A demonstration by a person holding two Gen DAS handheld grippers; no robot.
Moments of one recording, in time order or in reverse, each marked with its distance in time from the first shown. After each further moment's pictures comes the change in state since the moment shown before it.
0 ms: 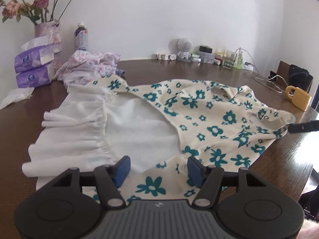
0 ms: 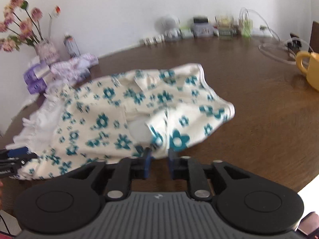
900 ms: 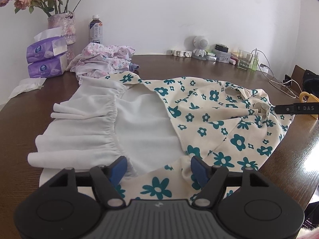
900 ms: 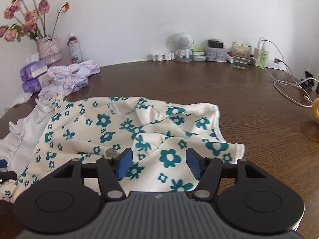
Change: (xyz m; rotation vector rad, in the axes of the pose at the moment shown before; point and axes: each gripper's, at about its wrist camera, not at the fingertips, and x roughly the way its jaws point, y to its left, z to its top) left arm 0.010 0.000 0.002 -0.076 0.042 0.083; right arm 0.062 0.022 0.050 -0.151 -0.040 -0.034
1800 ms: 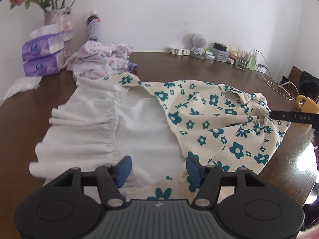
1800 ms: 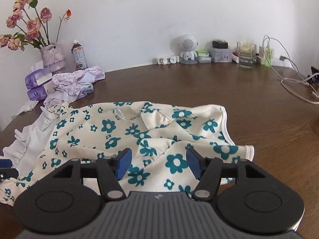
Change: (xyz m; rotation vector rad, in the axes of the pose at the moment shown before) left arm 0.003 0.013 0.022 -0.039 0.047 -0.032; right arm 0.004 -0.010 -0.003 0.061 -0.034 0.040
